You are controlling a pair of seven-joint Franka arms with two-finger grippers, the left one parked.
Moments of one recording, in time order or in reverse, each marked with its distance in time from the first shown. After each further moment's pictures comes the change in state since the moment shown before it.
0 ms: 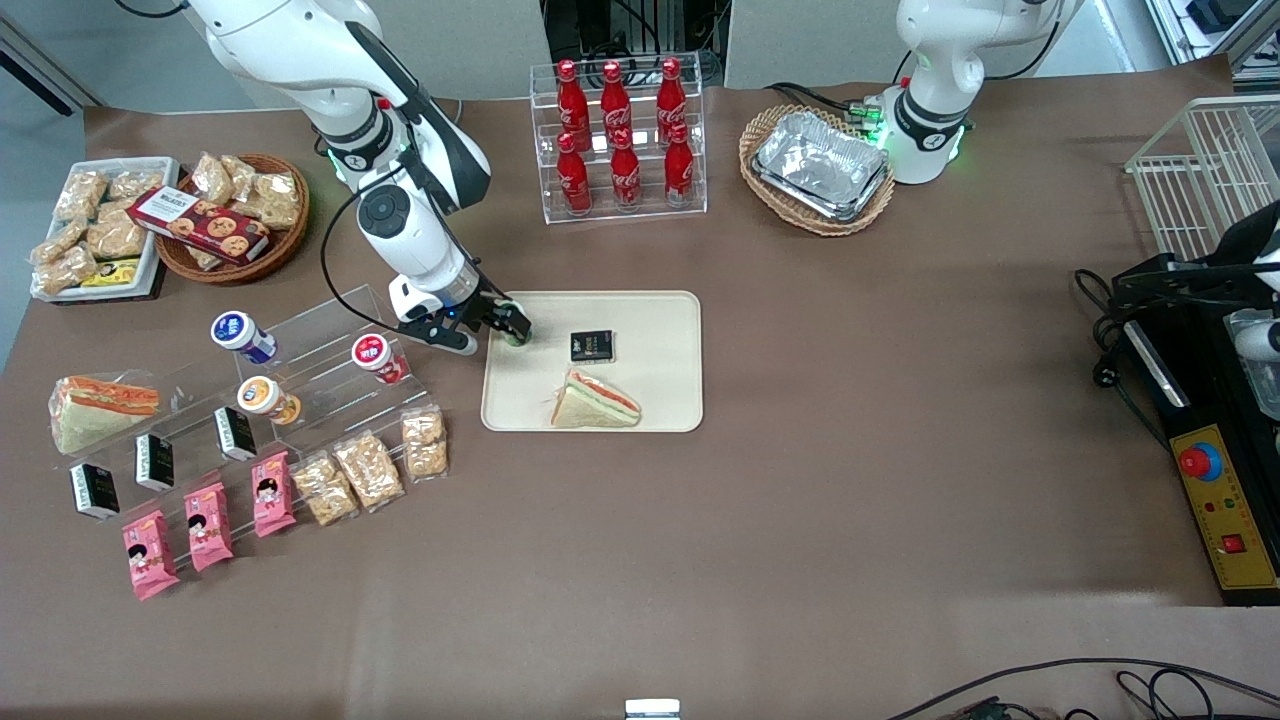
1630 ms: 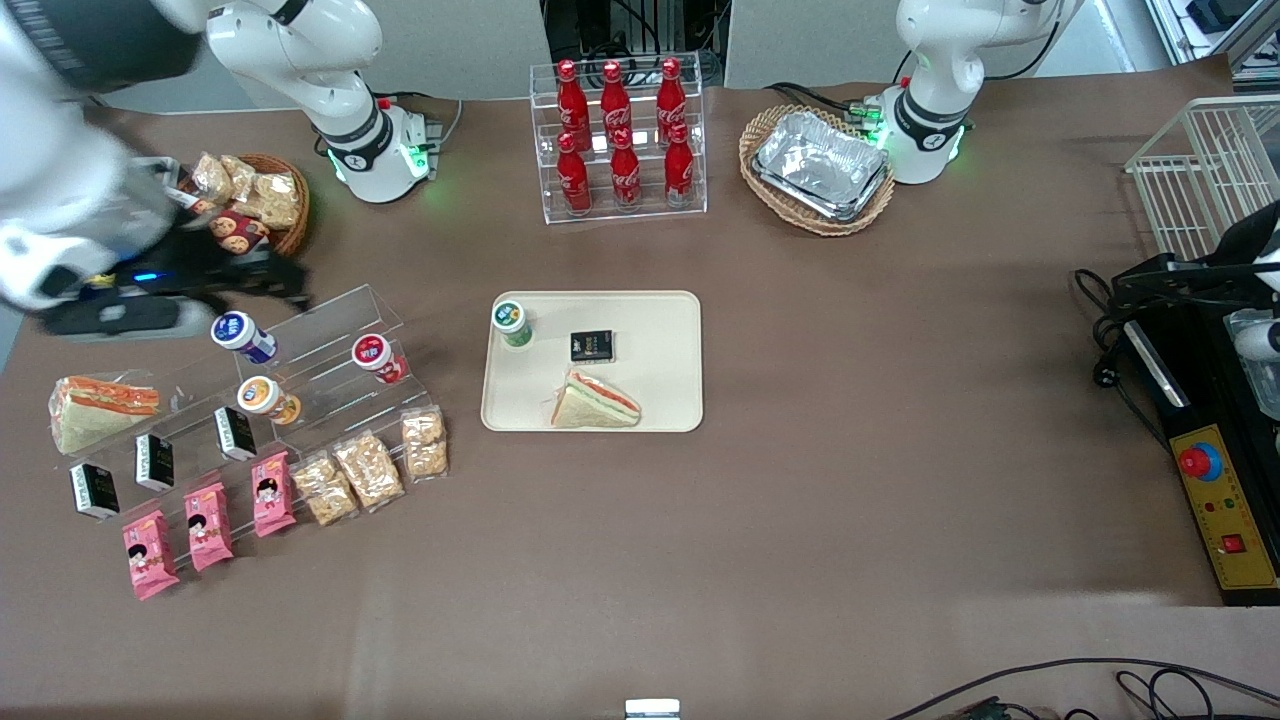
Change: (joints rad) arm -0.033 -0.145 -0.380 0.993 -0.089 -1.262 -0.694
